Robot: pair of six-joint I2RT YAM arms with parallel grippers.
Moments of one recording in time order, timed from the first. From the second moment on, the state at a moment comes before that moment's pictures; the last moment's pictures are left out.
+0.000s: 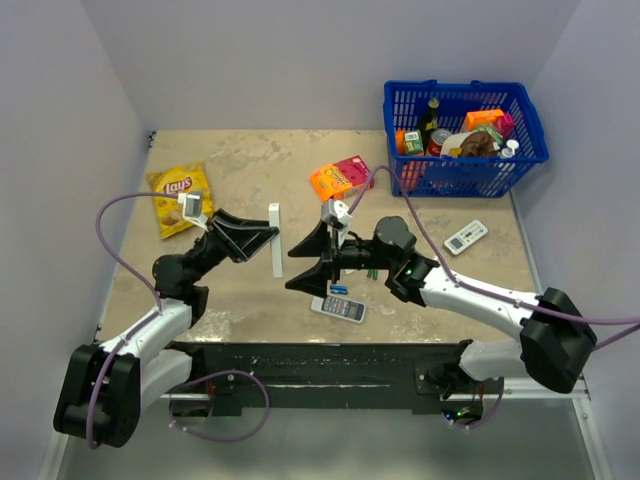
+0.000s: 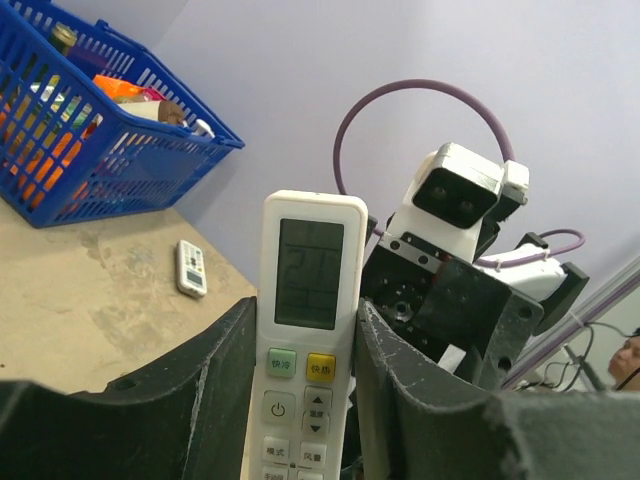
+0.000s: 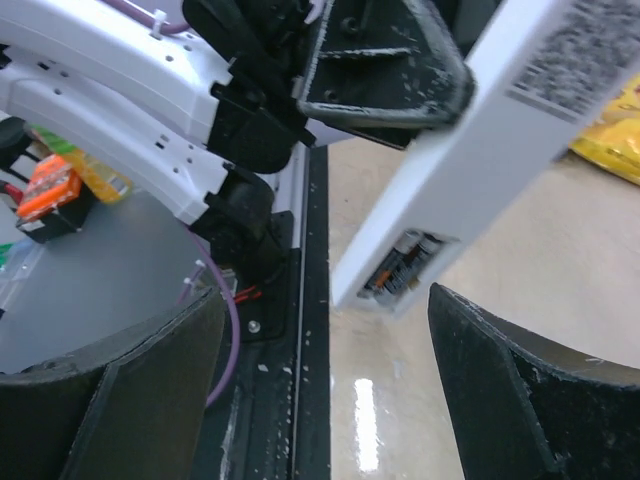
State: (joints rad) left arm -0.21 1.02 0.29 1.27 0.71 -1.18; right arm 0.85 1.28 0.76 0.57 -0.69 0.33
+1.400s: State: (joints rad) left arm -0.23 1.03 0.29 1.27 0.65 -1.27; right arm 0.95 1.50 0.76 0.82 -0.44 0.66
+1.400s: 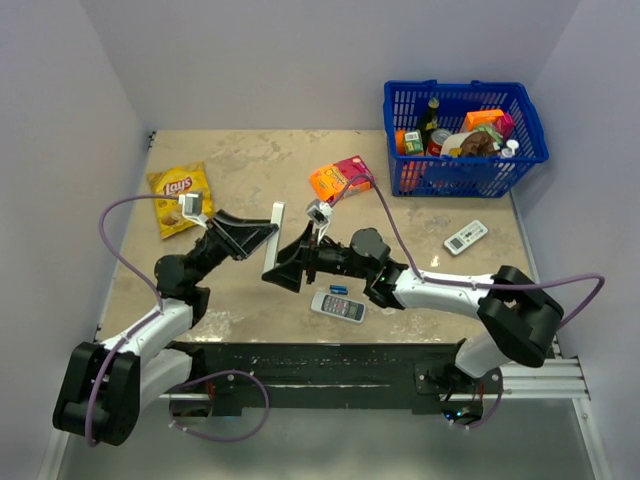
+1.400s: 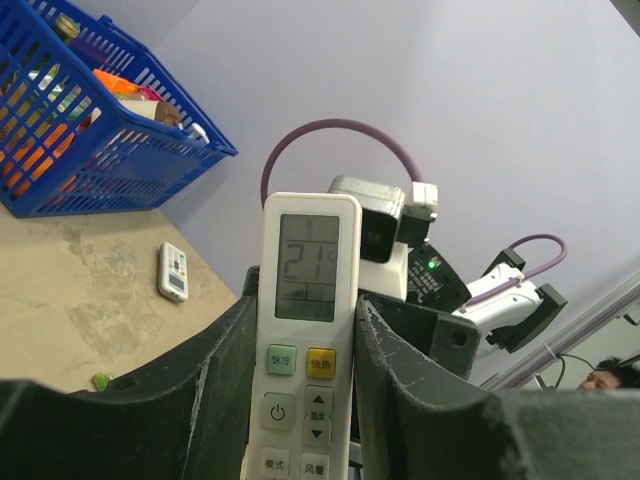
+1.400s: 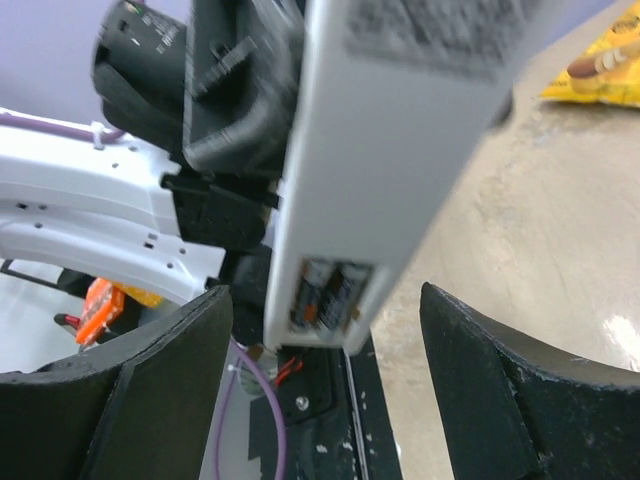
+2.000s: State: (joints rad) left arm -0.24 0.89 0.27 1.25 0.70 -1.13; right arm 0.98 1.45 0.83 0.67 -0.44 0.58
